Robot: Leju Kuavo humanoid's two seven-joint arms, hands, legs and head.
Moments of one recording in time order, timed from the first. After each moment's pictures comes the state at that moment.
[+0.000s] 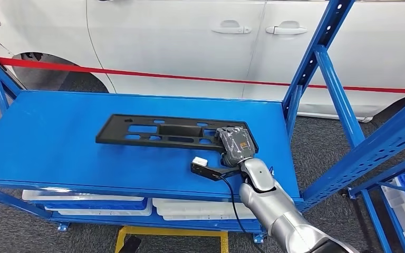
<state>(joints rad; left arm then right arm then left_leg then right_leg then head) -0.14 -0.16 0.16 -0.20 -0.57 0.15 -0.27 -0.70 0.12 0.64 -0.66 1.07 -0.53 -0.26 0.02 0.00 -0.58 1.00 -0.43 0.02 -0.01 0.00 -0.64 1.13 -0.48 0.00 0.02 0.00</state>
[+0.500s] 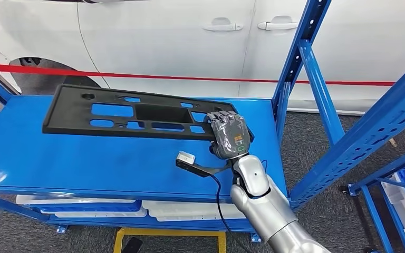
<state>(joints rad) -0.13 -0.16 0.20 -0.20 -0.57 0.17 -0.28 -0.58 0.12 0.65 -1.07 1.27 -0.57 -0.15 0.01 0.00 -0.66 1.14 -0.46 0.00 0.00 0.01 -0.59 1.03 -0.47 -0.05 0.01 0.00</state>
